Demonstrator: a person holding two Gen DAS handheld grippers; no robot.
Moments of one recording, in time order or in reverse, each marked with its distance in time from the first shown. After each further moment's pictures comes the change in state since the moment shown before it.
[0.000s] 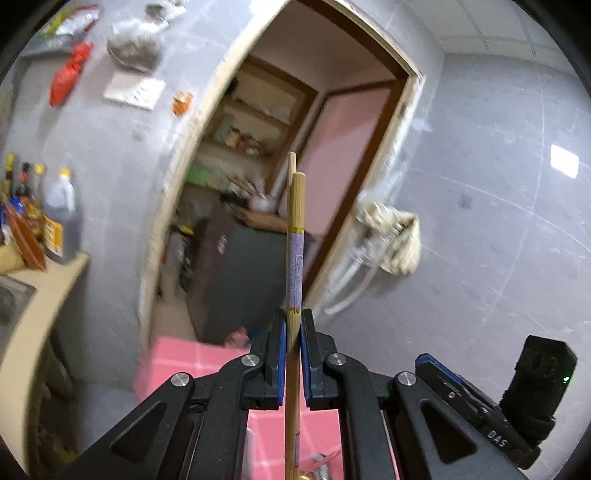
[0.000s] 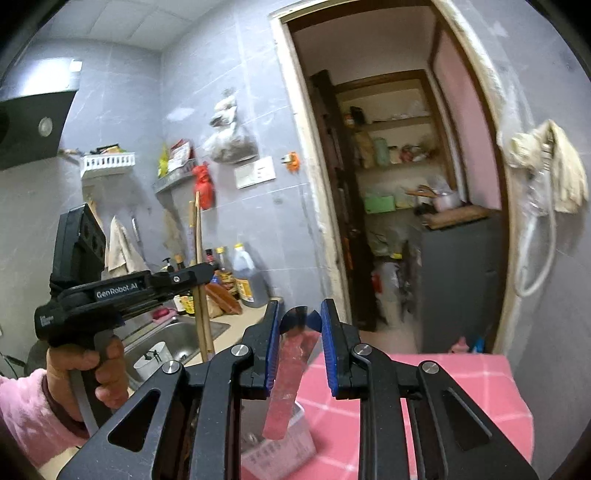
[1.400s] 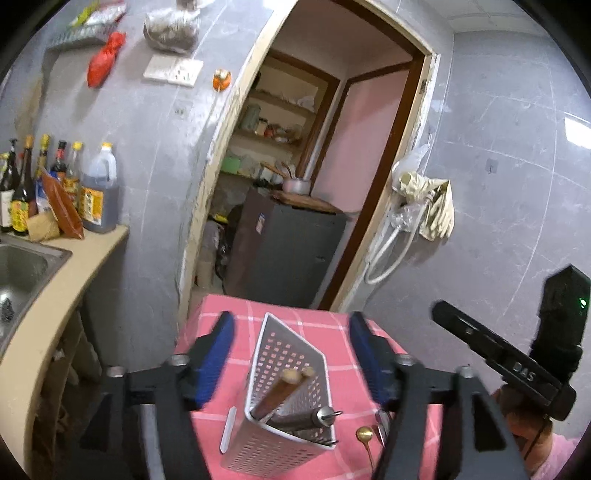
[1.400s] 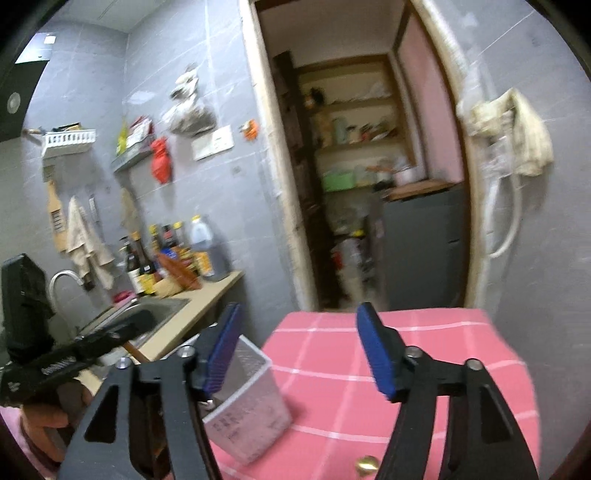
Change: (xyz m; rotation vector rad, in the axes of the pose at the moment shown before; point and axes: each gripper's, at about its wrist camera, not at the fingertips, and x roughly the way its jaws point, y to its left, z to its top) left arm -0.019 0.035 -0.102 0.043 0.009 0.126; right arm -0.001 0.002 -0.077 0.048 0.038 -0.217
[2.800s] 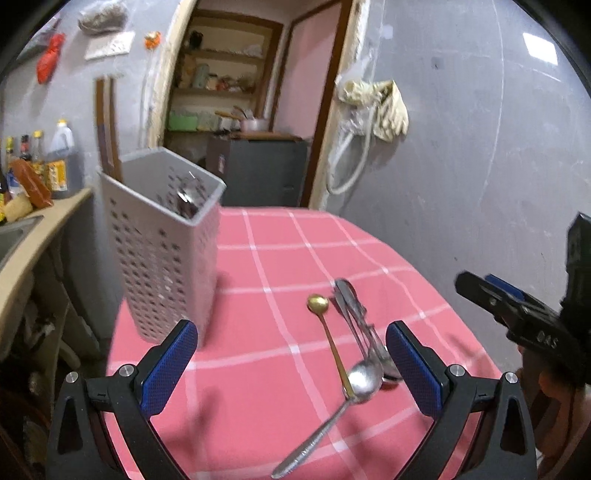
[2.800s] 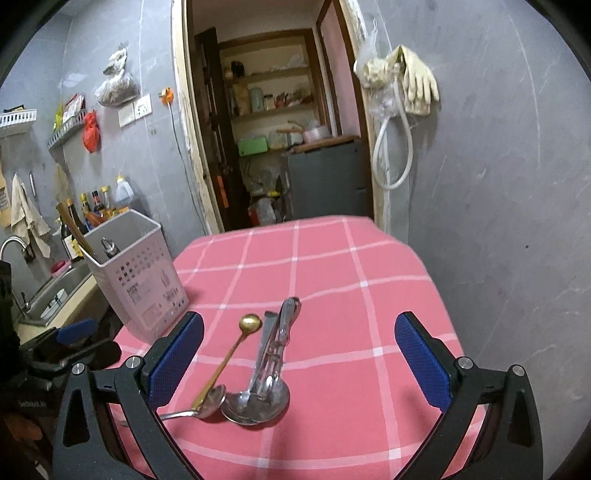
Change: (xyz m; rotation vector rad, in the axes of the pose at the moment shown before) left arm -0.010 -0.078 -0.147 0.193 0.239 -0.063; right arm -0.088 -0.088 -0.129 0.082 0.141 -0.276
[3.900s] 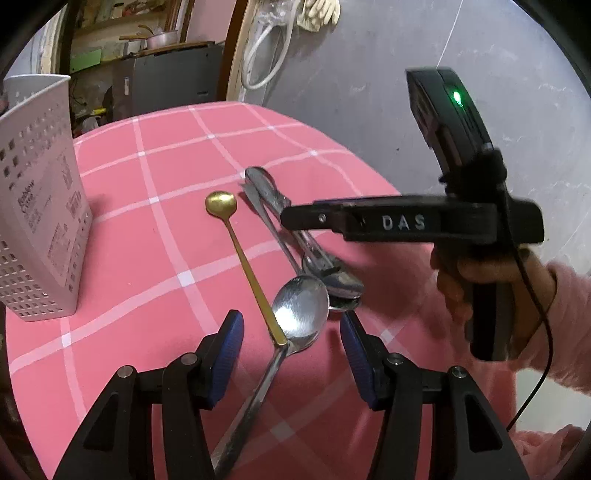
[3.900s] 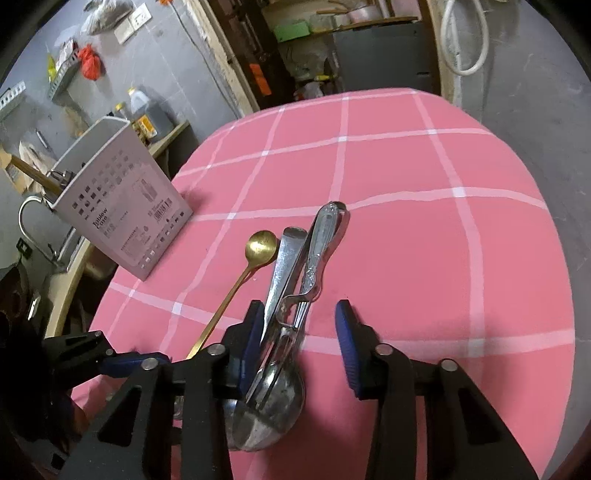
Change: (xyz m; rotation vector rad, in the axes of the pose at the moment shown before) left arm 0.079 -0.041 -0.026 0.160 0.406 -0.255; right arm 0.146 0.016 -0.027 -0.012 0.495 0.242
